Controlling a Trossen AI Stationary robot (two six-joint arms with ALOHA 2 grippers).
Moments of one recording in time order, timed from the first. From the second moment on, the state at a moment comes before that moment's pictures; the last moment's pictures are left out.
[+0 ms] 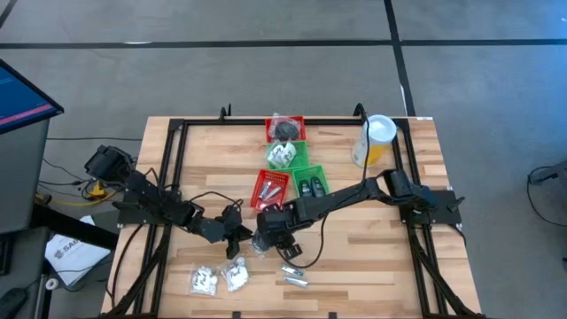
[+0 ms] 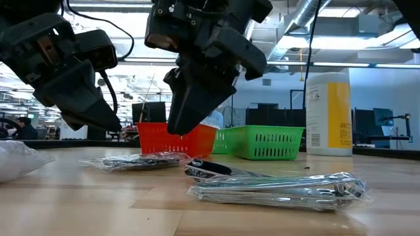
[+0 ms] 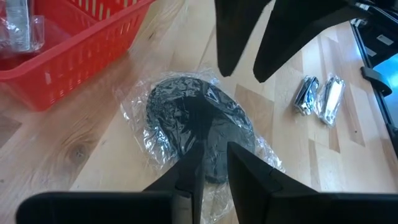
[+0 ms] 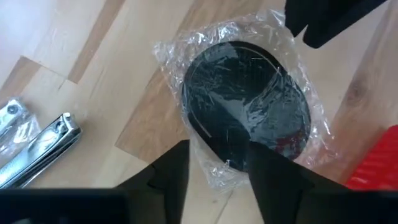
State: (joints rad) left arm -0.49 1.46 0.38 0.43 -0.39 -0.74; right arm 0.22 2.22 1.73 -0.65 -0.06 -0.27
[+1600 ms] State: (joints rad) left arm -0.49 1.46 0.38 0.44 -0.39 -0.73; right arm 0.18 2.24 1.73 -0.84 0.01 0.01
